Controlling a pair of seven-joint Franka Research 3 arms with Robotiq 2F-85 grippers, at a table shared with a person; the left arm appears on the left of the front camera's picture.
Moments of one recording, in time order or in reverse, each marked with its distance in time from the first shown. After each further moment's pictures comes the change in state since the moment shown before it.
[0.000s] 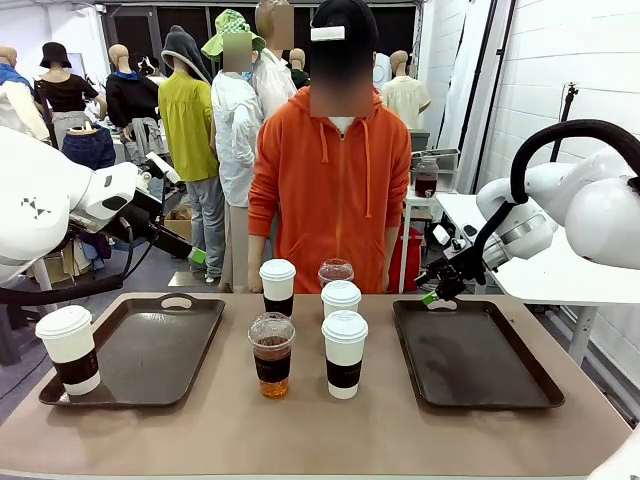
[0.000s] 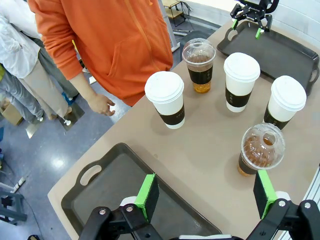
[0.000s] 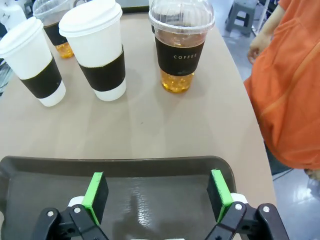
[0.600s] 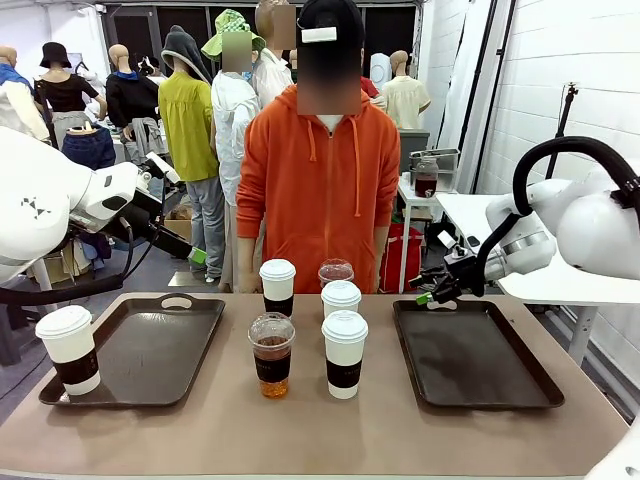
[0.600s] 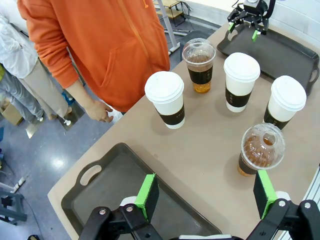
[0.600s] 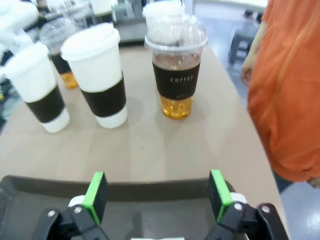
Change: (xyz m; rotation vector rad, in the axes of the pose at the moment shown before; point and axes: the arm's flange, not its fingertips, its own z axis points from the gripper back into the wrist) left arm 0.000 0.000 0.000 0.000 0.000 0.000; right arm -0.034 -0.015 -0.020 0.050 -0.237 -0.042
